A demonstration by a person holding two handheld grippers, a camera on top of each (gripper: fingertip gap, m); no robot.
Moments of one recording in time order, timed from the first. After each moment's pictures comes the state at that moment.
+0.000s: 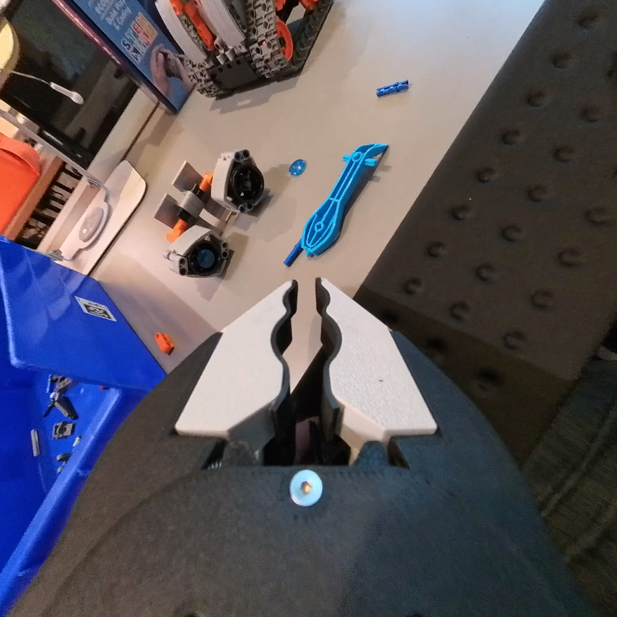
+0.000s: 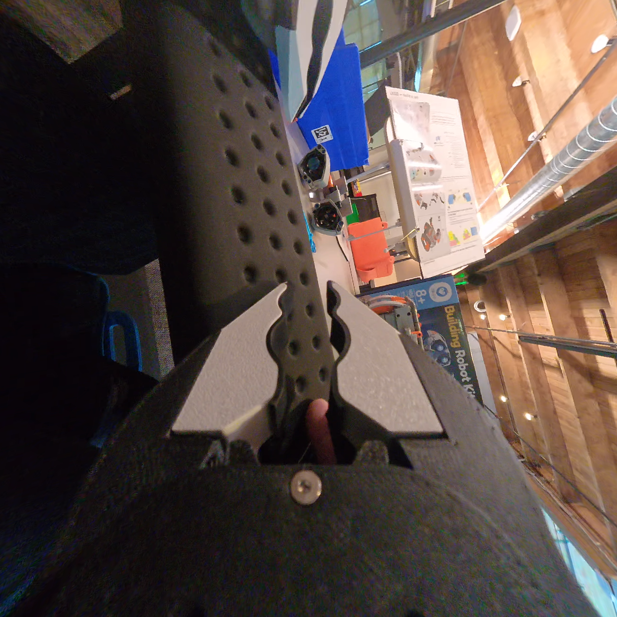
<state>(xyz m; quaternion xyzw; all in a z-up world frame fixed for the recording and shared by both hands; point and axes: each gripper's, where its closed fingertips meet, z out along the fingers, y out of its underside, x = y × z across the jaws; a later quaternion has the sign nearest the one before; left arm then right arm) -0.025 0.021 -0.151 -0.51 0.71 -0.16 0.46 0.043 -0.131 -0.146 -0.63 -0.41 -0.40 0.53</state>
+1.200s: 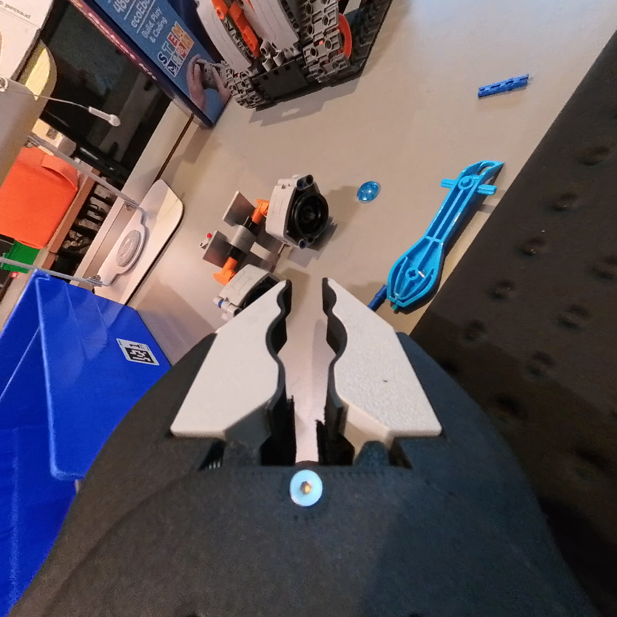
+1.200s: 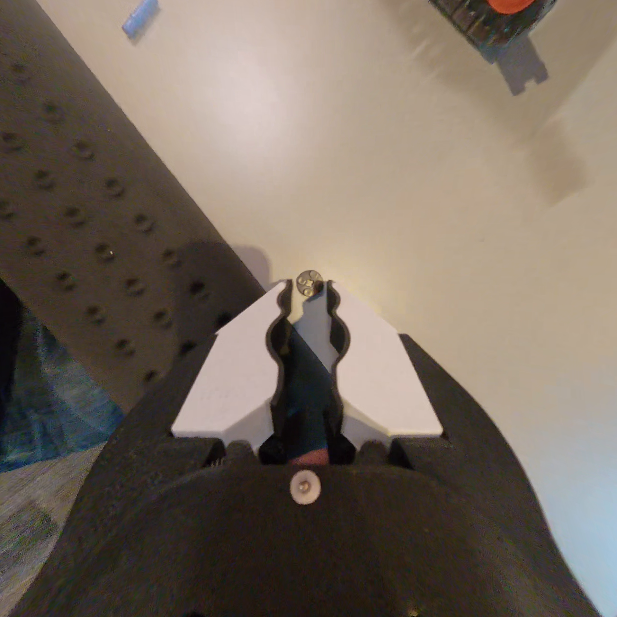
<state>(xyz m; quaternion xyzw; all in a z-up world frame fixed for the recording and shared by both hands) 0.028 0.072 -0.145 -0.50 0.71 -0.13 0.48 0.241 -0.168 -0.180 -0.96 -0.10 0.00 0.26</state>
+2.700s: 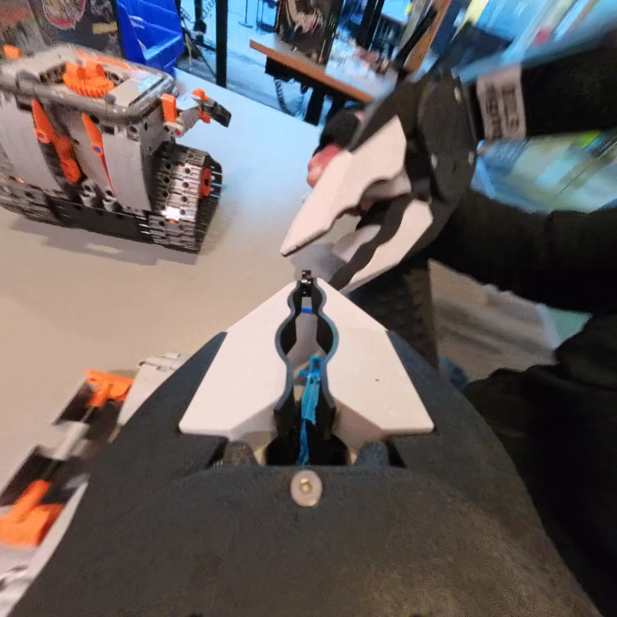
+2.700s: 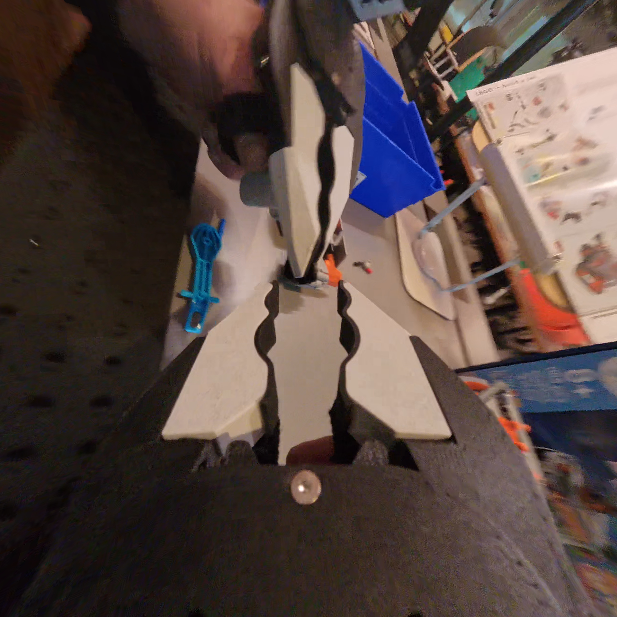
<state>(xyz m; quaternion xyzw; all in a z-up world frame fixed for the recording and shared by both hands) 0.100 -0.006 -0.081 -0.48 0.66 -0.55 0.19 0.097 0.005 -0.083 -0.70 -0.46 -0.10 0.53</state>
